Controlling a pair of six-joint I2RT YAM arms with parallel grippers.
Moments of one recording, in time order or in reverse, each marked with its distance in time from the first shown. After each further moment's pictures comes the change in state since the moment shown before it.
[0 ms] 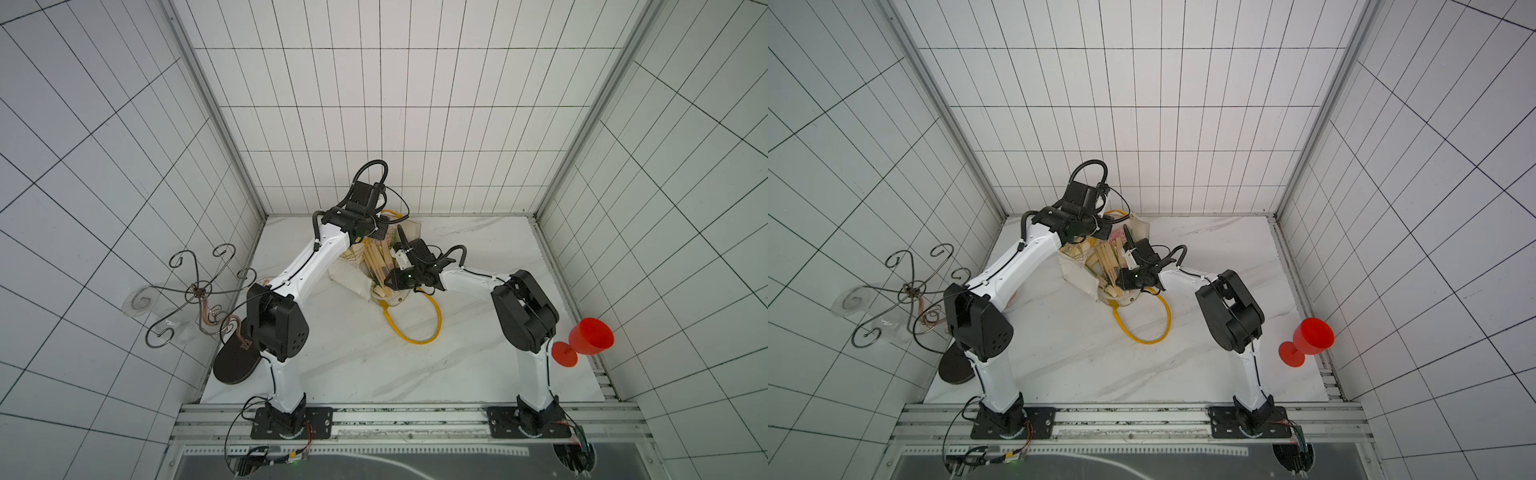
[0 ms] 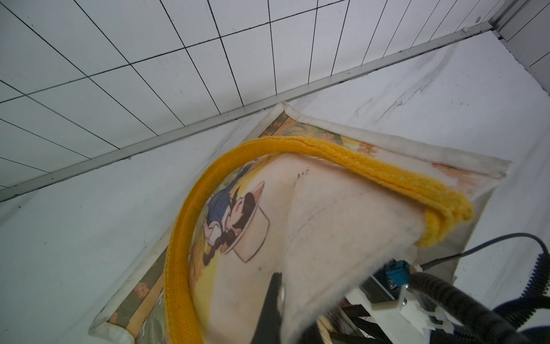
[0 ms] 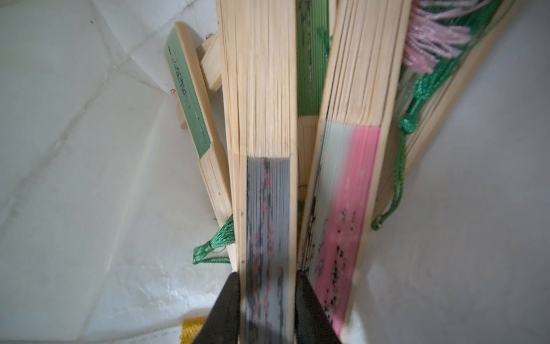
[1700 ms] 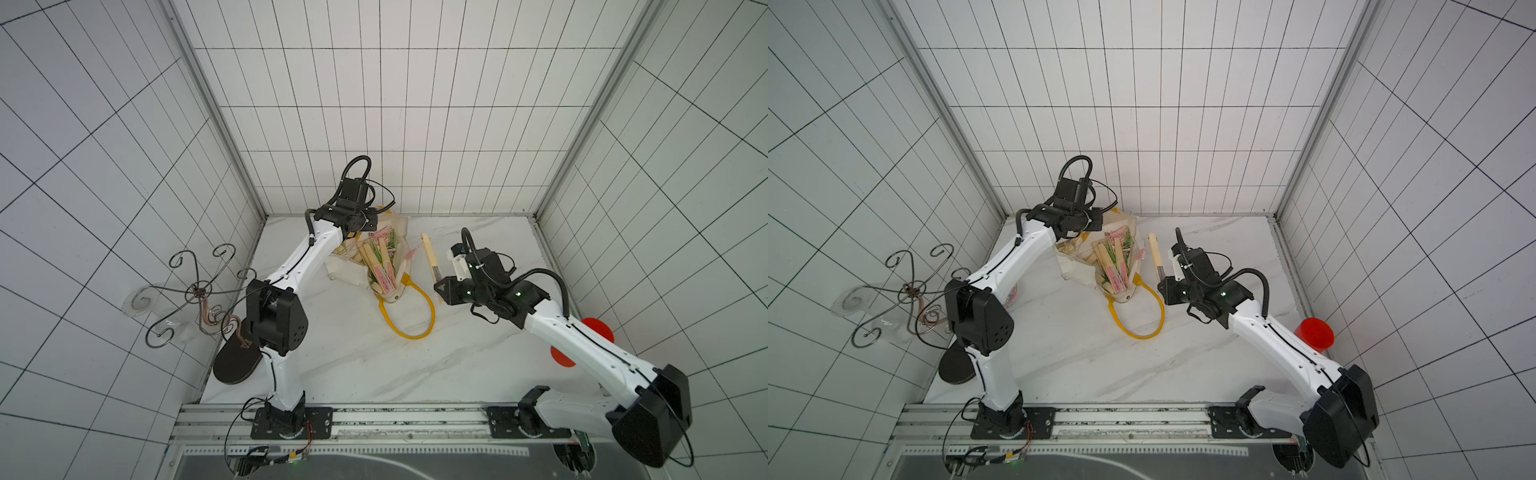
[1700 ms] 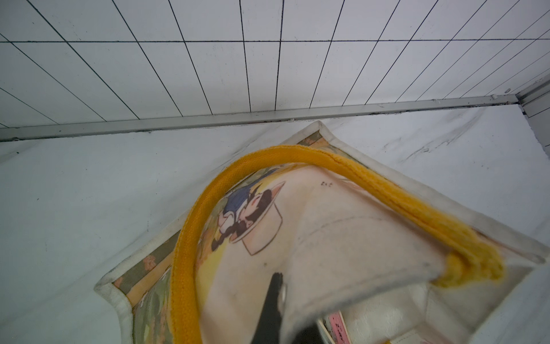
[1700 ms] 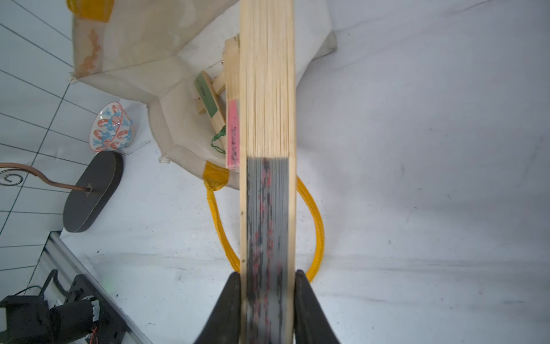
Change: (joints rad) left arm 0.079 0.035 0.011 0.049 -0.006 -0.185; right arm -0.075 -0.843 -0.406 -0.326 0.217 0.013
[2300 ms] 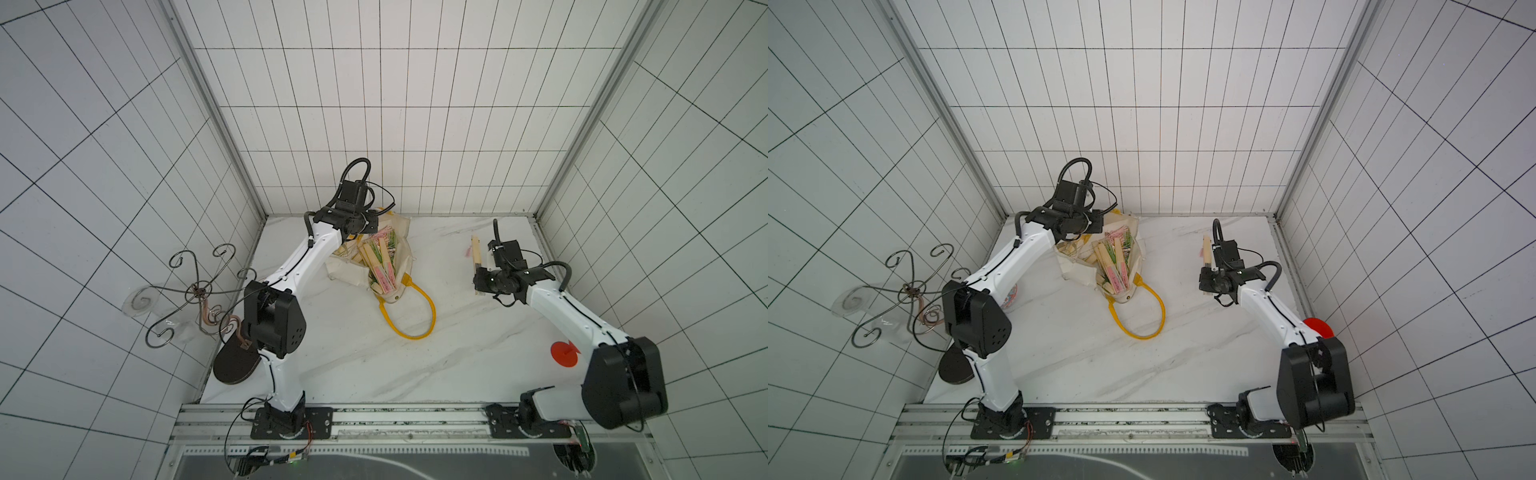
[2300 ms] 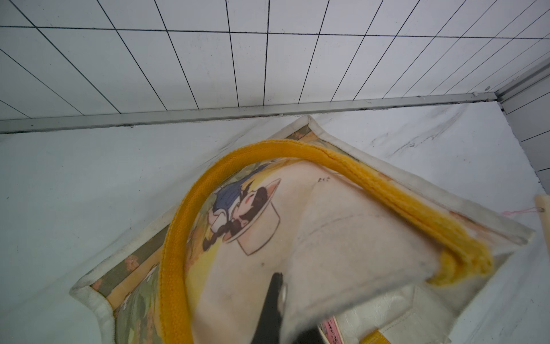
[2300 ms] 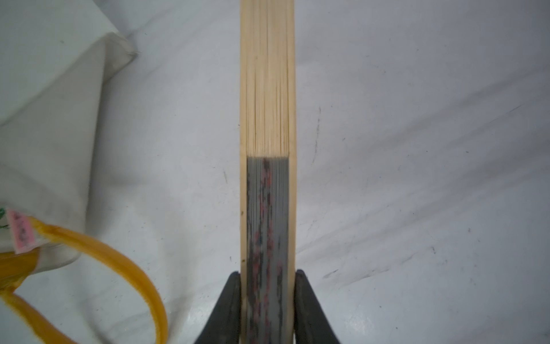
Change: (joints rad) left arm 0.000 -0.029 -0.056 0.034 0.053 -0.007; right arm -0.367 0.246 -0.008 0.016 0.101 -0.124
